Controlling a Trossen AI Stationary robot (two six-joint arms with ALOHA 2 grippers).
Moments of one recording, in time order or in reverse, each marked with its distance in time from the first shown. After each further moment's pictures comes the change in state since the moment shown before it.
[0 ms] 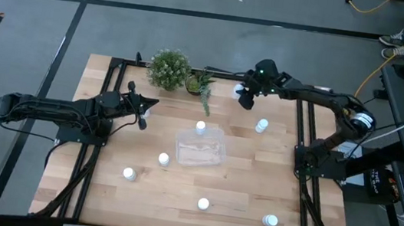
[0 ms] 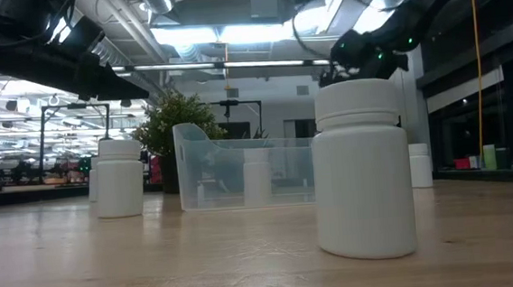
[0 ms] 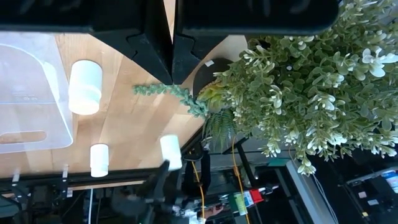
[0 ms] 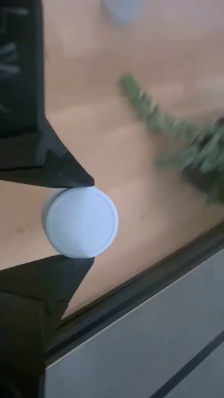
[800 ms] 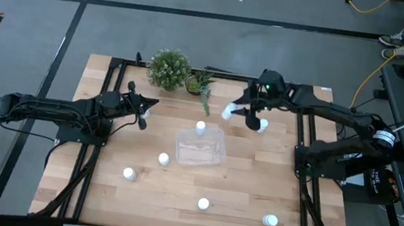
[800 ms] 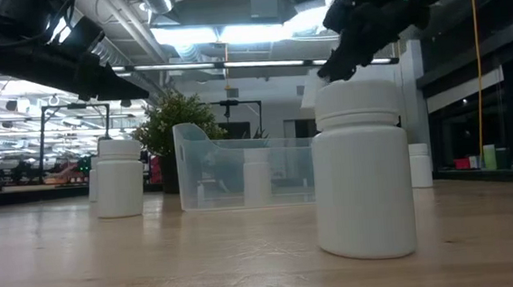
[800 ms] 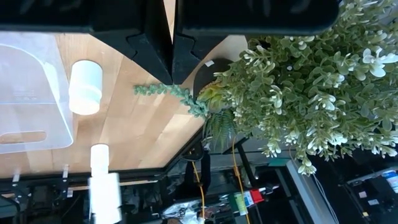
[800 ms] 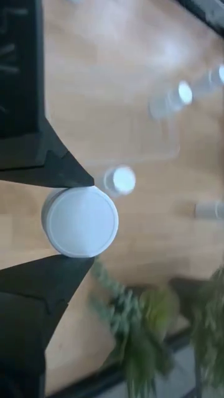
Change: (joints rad) left arm 0.000 0.000 0.000 0.000 0.002 0.000; right arm 0.252 -0.274 -0.026 -0.119 -0.197 -0.022
